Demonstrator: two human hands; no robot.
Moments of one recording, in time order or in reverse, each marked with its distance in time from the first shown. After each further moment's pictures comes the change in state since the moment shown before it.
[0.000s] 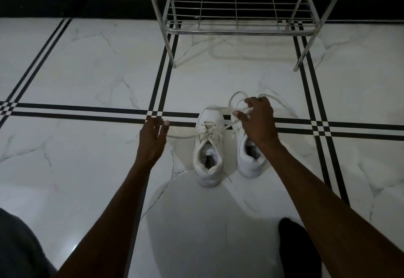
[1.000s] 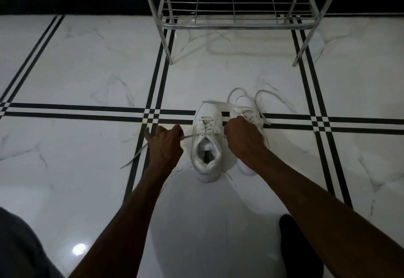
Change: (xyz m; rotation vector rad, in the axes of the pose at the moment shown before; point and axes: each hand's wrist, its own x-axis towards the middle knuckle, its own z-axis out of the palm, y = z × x) left_hand -0.016 0.012 0.037 0.762 -0.129 0.203; right_hand -0.039 -0.020 0.013 -0.517 -0.457 -0.181
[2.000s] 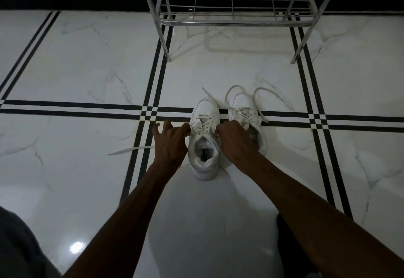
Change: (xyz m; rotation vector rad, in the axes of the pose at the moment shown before) left_hand -0.004 0.018 0.000 0.000 0.002 0.143; right_hand 0.005 -0.001 0.033 0.099 0.106 -0.156
